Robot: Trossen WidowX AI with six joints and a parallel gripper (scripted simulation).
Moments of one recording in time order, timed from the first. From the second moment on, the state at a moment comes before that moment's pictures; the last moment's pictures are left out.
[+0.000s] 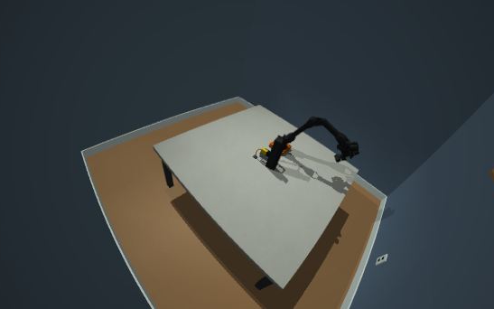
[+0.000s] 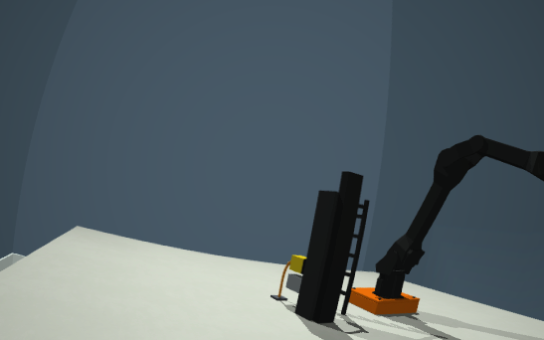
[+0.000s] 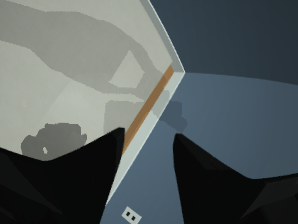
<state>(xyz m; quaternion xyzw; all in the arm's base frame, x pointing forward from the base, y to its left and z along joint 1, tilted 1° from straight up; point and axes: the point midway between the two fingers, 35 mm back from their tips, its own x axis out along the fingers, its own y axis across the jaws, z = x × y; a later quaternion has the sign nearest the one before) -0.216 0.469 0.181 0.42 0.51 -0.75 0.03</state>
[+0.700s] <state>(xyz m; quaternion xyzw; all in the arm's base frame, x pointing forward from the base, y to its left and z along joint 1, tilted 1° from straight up) 0.107 0.441 0.161 0.48 -0.10 -0.76 -0.42</state>
